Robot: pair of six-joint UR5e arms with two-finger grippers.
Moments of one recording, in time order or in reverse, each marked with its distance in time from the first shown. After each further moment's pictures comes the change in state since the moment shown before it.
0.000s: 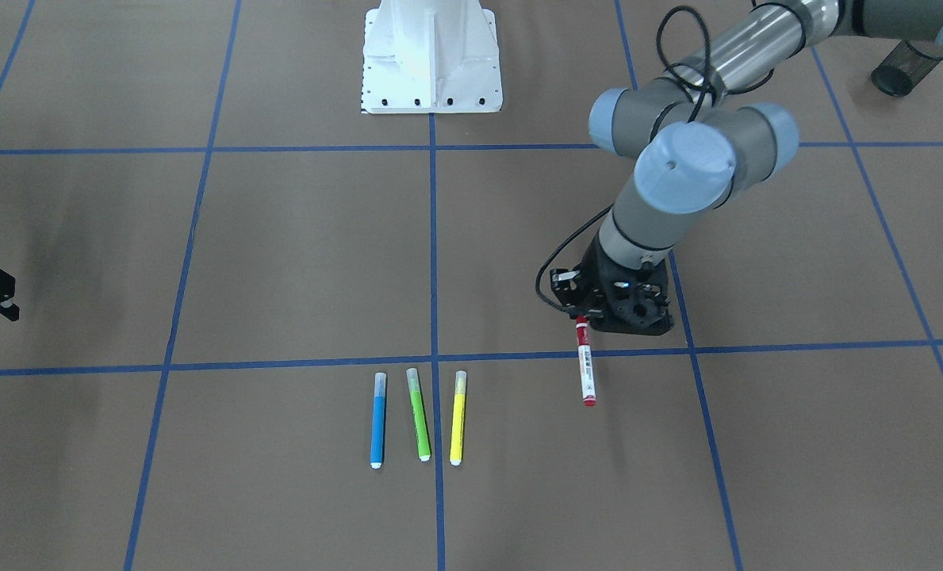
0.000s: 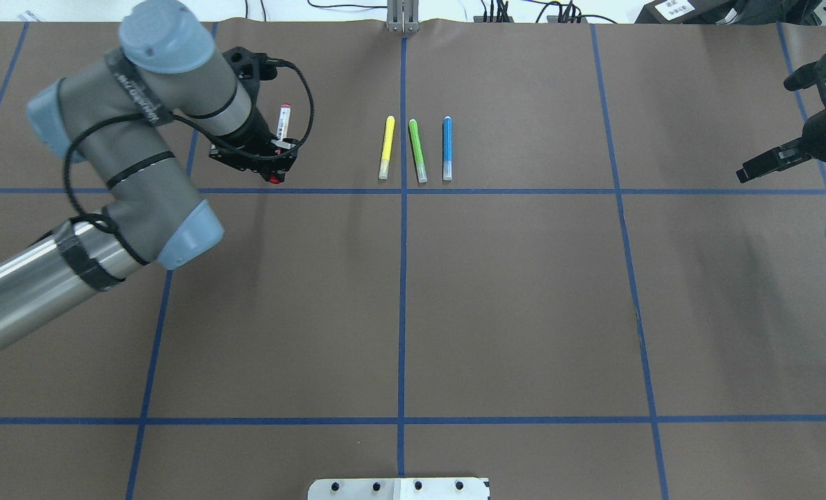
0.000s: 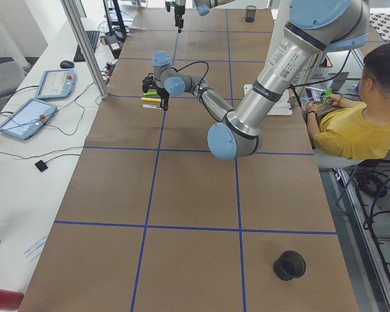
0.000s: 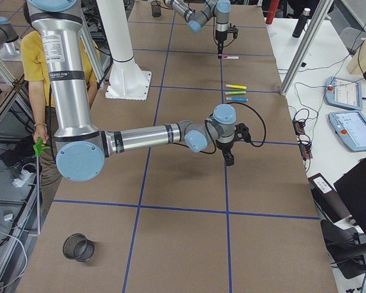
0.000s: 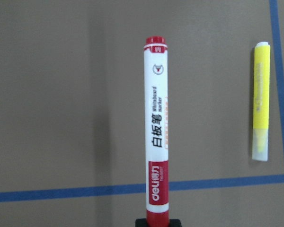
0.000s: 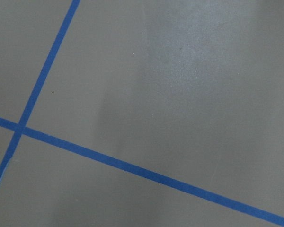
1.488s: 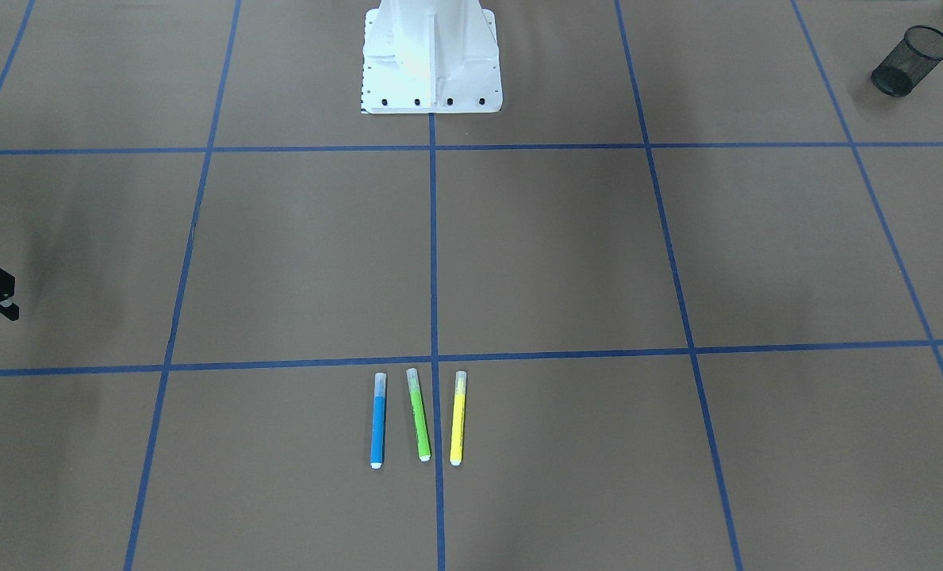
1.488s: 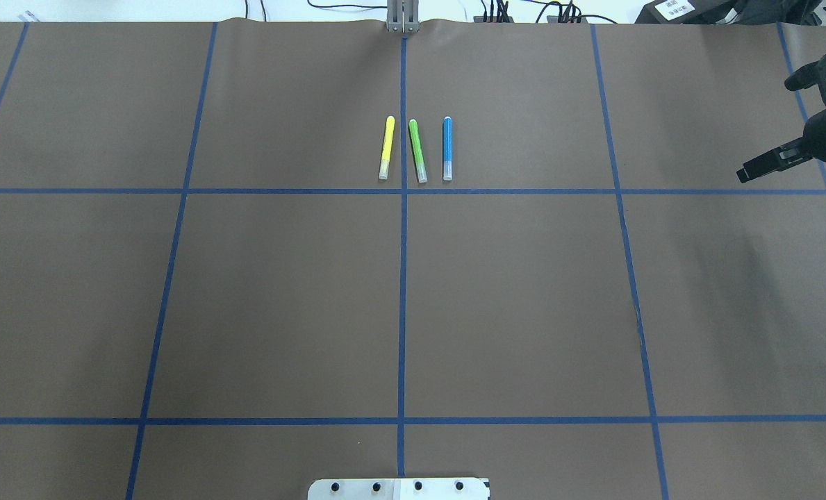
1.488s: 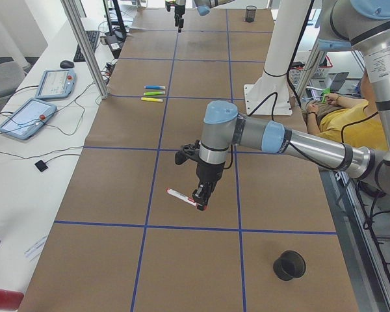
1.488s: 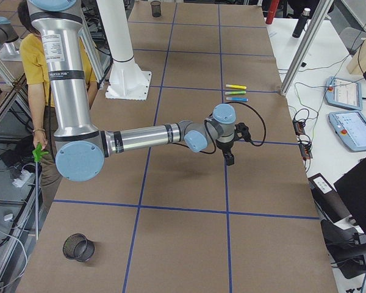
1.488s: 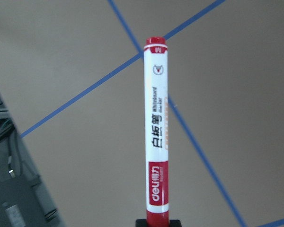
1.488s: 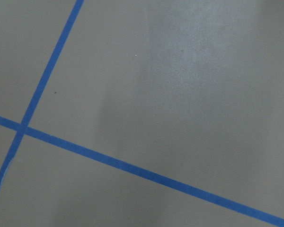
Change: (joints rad) left arm -0.691 0.997 -0.590 0.211 0.287 1.245; right arm 0.000 -0.003 0.001 0.014 0.000 0.000
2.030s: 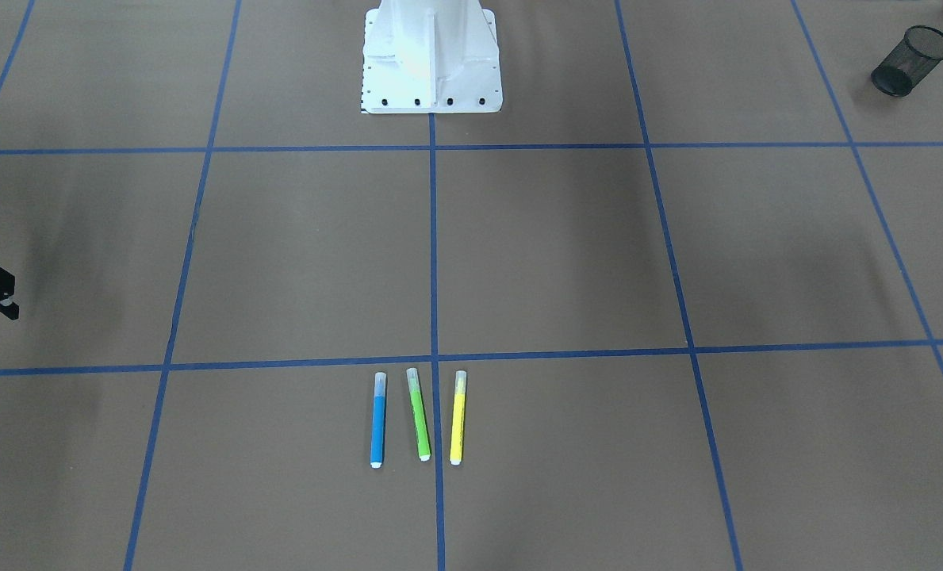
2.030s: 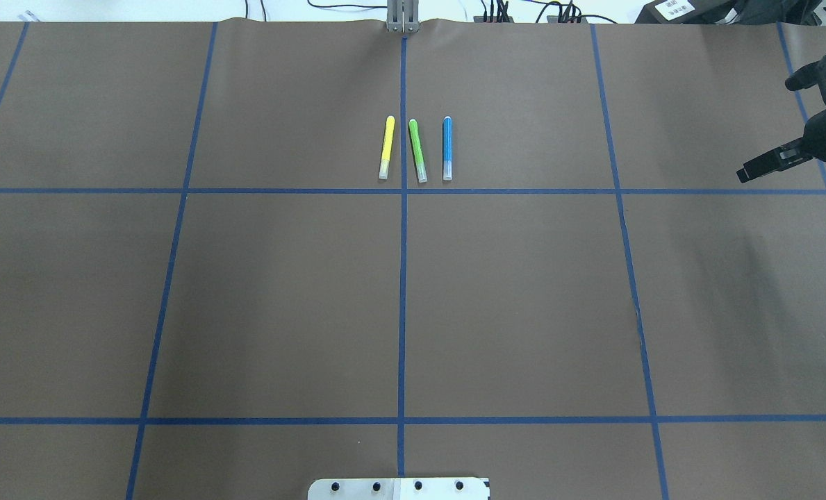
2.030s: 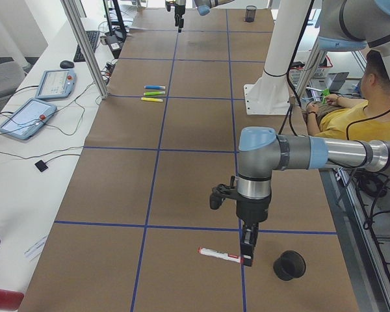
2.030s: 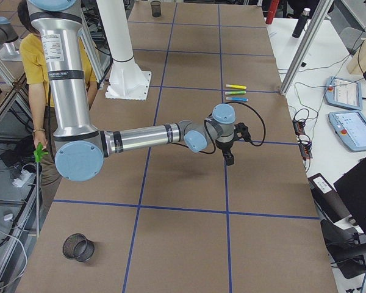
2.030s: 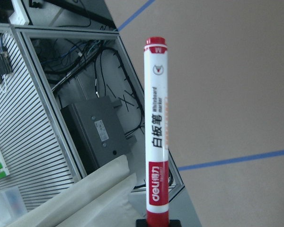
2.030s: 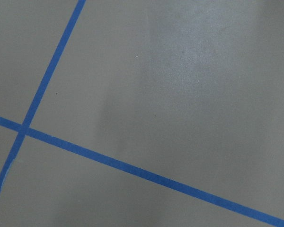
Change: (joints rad) left arm -0.339 0.128 0.030 0.034 0.190 0.167; right arm 0.000 -0.002 0.001 0.001 0.000 -0.001
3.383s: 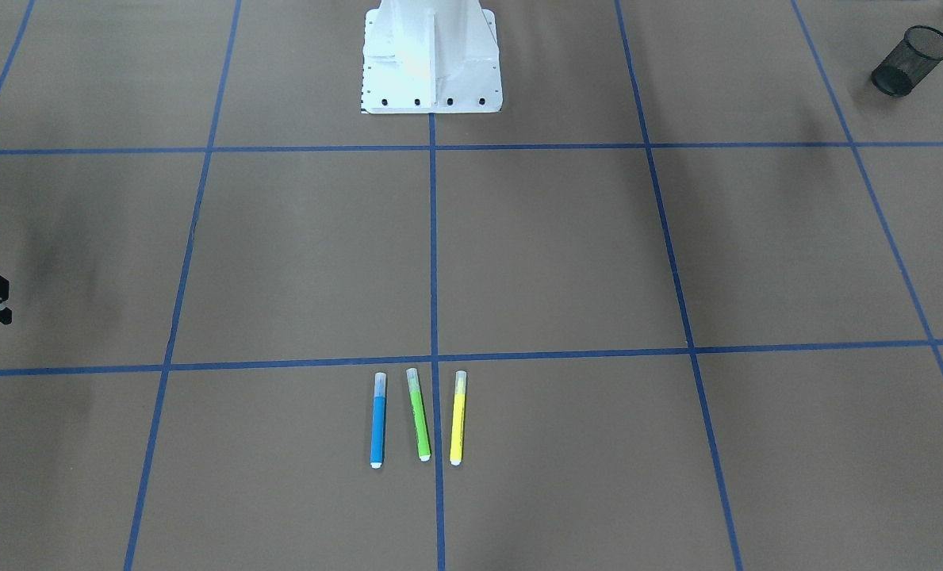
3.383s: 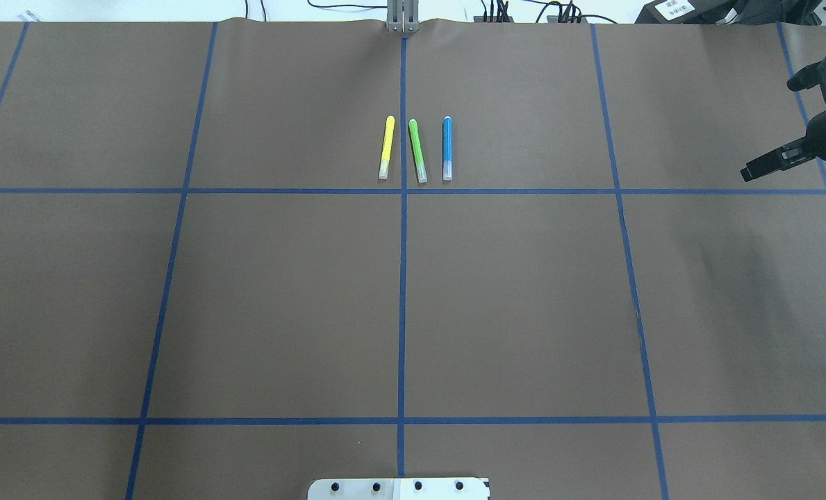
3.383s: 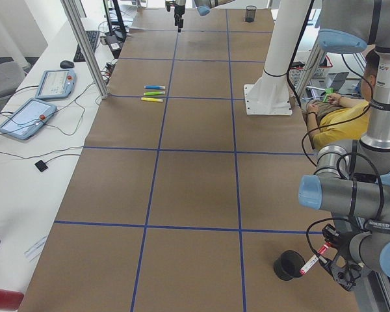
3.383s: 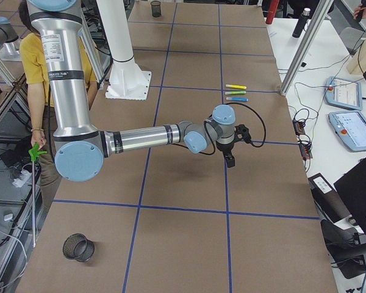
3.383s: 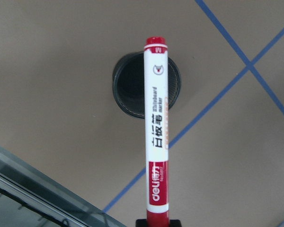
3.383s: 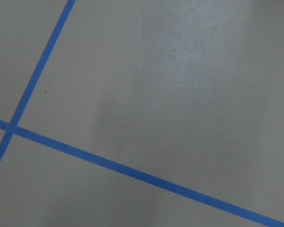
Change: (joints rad) left arm -0.804 -0.108 0.313 0.976 -0.336 0.086; right arm 0.000 -0.001 -0.006 0.000 -0.034 -0.008
